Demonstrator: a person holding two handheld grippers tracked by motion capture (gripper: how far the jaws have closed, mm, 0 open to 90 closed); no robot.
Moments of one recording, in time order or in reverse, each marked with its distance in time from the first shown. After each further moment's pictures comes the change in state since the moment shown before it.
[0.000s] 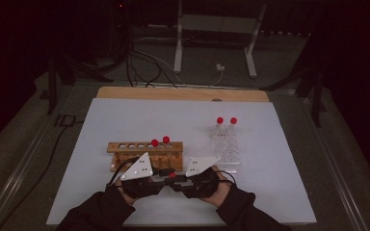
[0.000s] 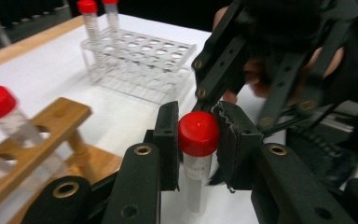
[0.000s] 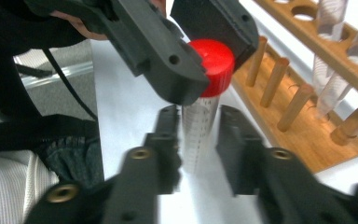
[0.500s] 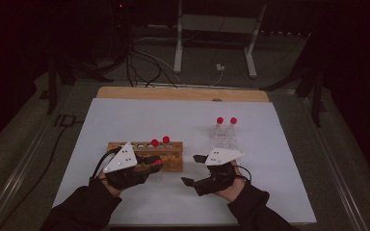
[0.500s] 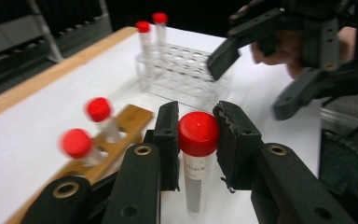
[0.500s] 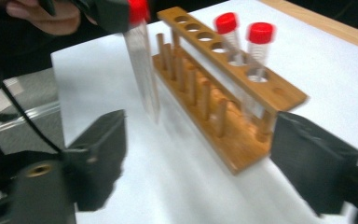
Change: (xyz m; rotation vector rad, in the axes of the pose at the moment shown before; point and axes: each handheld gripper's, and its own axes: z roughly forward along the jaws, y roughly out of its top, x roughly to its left) left arm 0.020 0.015 -0.040 -0.024 0.142 0.009; right arm -0.017 -0.007 -0.040 -0.136 -0.147 0.085
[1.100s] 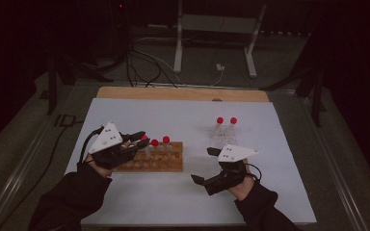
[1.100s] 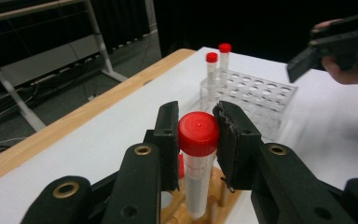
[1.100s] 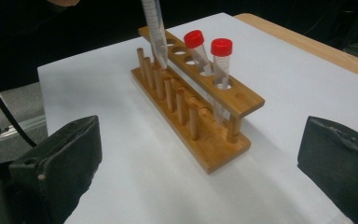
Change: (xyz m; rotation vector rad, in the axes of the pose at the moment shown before) left arm 0.040 0.020 -0.014 -0.063 0.175 -0.013; right arm -0.011 -0.001 -0.021 -0.055 -0.050 0.007
